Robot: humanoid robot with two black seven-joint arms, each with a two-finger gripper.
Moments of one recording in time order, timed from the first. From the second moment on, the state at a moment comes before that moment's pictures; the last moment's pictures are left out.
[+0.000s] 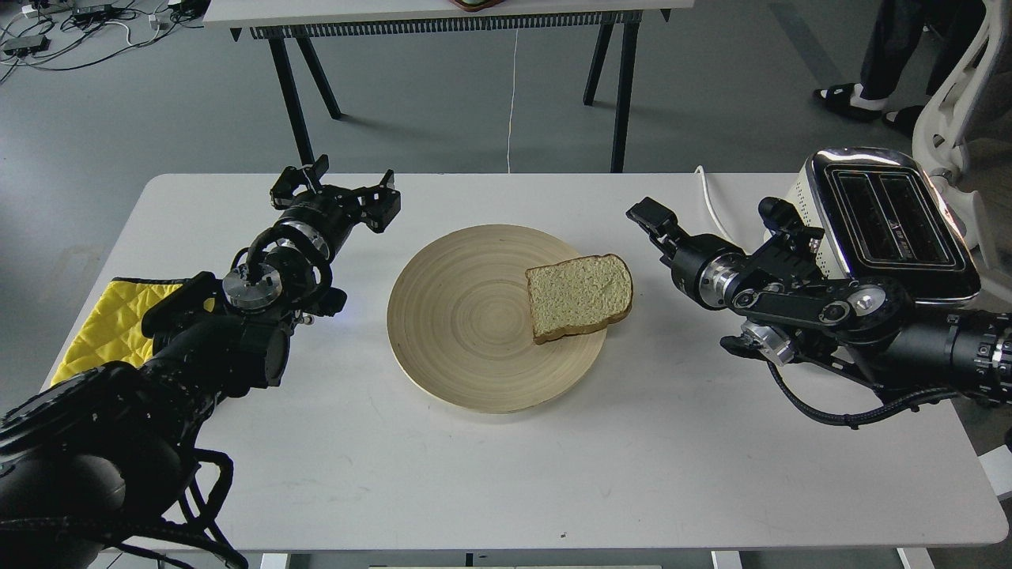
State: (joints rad) left arm -0.90 -0.02 -0.64 -0.17 -1.03 -0.44 0.16; right arm 1.14 -0.30 -0.37 0.96 -0.19 -0.32 0.12
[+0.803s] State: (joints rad) left arm -0.90 -0.02 -0.64 -0.17 -1.03 -0.44 0.16; right arm 1.12 -0.28 -0.38 0.99 -0.24 -0.32 0.09
